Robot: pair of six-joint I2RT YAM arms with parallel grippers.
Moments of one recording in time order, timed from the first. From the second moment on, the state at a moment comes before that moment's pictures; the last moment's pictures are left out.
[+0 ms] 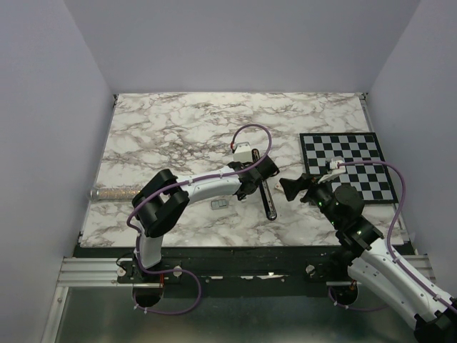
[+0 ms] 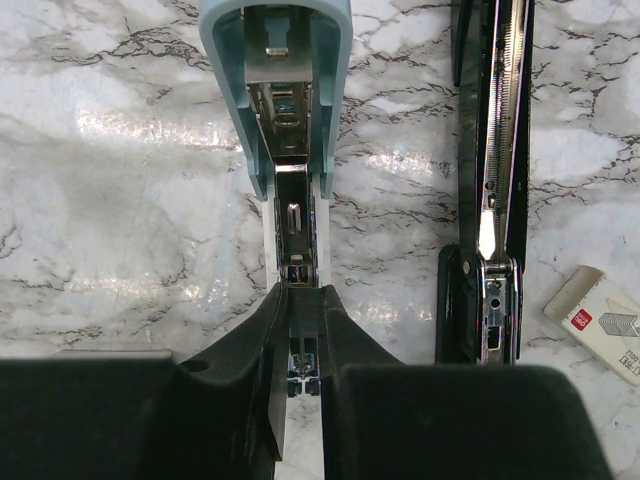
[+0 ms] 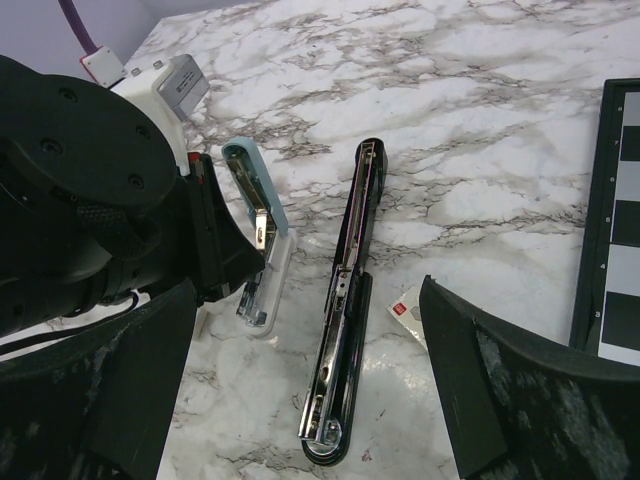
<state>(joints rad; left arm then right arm) -0.97 1.90 1.35 -0.59 -0.61 -1.04 0.58 0.53 0.35 0.06 0.12 0.37</state>
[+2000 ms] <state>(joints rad) -0.97 1.90 1.33 -0.60 -0.62 -1.08 0.58 0.52 0.35 0.06 0.12 0.37</state>
